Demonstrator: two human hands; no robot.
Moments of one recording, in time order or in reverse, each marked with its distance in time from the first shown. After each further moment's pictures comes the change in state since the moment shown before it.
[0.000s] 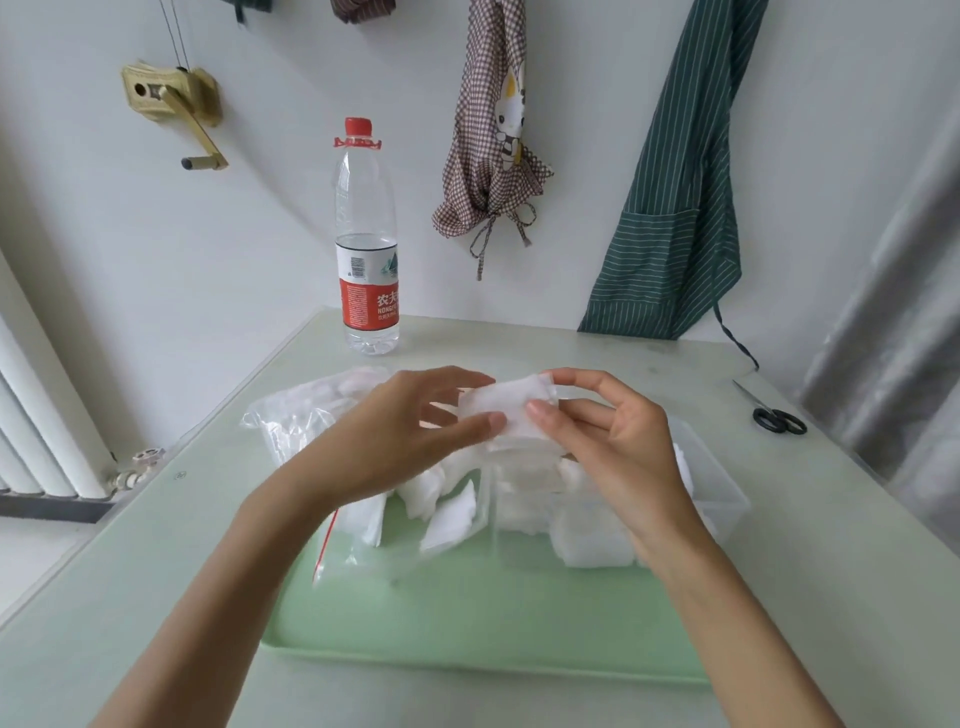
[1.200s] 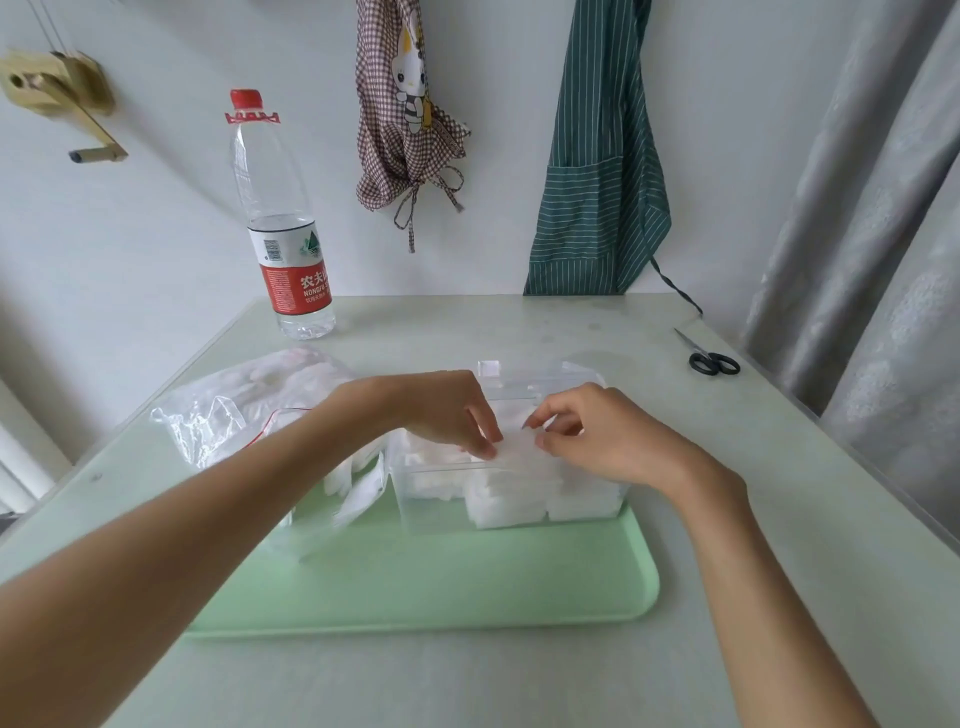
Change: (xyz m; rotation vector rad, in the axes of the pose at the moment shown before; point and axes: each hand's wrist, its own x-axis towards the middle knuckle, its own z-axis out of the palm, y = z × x) left_hand 0.085 0.026 0.085 0.578 -0.594 -0.191; right_hand 0.016 0.025 -0.102 -0.891 -0.344 0.152
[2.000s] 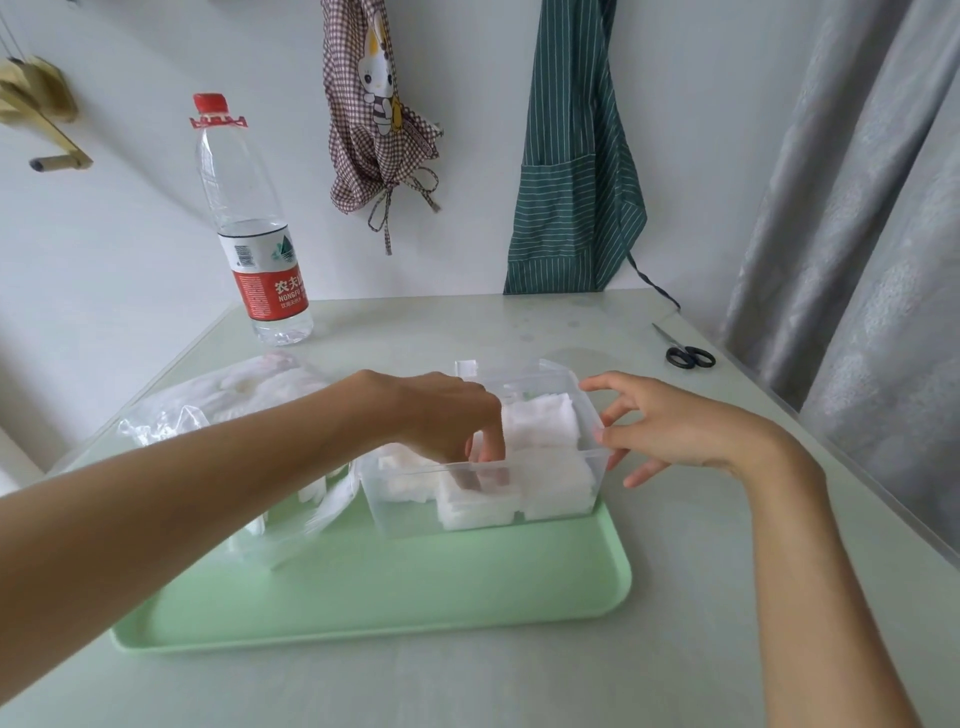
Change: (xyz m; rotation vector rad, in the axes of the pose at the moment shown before) left_hand 0.012 0.021 0.005 0.481 -0.091 0.253; right_hand -0.027 0.026 -0.043 0.268 -0.085 0.228
